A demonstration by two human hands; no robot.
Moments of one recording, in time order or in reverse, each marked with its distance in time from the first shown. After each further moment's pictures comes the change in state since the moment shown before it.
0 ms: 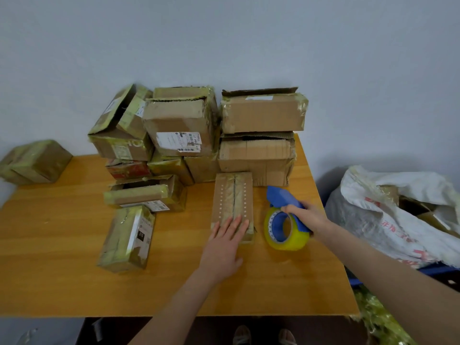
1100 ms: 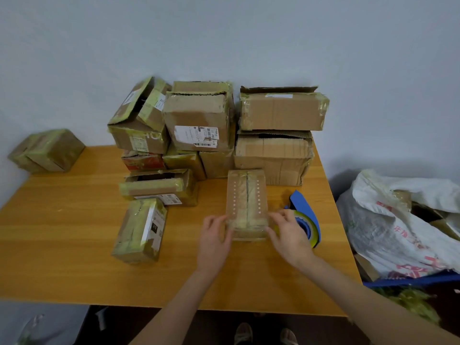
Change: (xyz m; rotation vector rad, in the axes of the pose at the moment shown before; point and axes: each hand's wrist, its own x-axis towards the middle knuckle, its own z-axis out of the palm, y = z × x) left_hand -0.016 -0.033 0.006 -0.711 0.481 -0.374; right_hand -0.046 0.016 0.084 -0.776 0.093 -0.572
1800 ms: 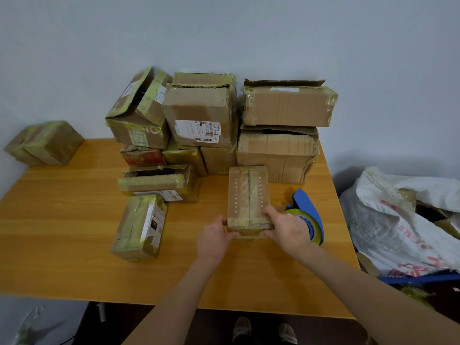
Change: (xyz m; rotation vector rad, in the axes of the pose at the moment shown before) left_hand 0.021 0.006 0.002 0.294 -0.222 -0.272; right_hand 0.030 -0.003 0.000 -0.326 -0.154 -0.038
